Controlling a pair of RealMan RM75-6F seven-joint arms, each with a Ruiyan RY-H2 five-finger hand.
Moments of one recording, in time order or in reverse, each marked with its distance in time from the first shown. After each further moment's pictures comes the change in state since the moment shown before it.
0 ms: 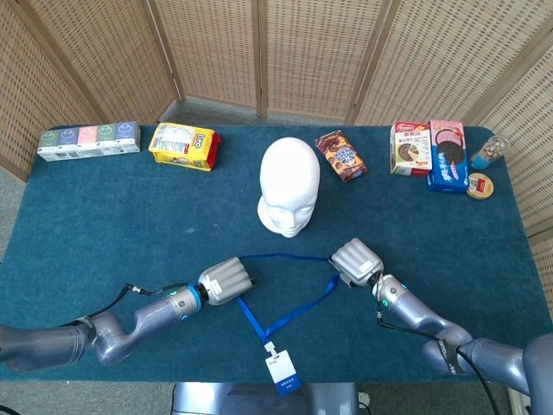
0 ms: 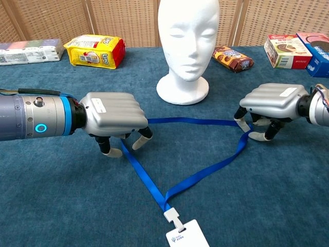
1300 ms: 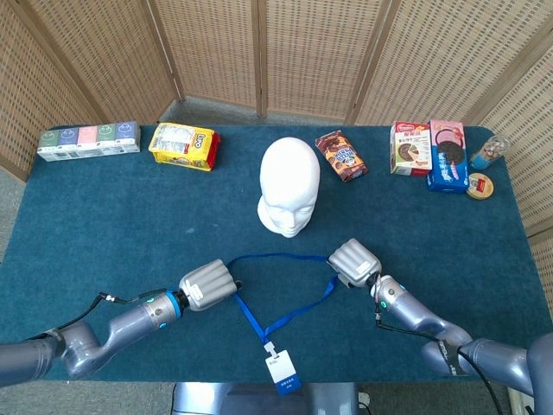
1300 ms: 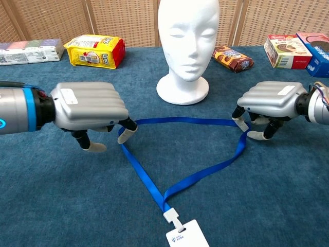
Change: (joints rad) left arm 0.110 0.116 -0.021 -0.118 0.119 0.057 -0.034; right arm 0.010 0.018 0.004 -0.045 0.017 0.002 -0.055
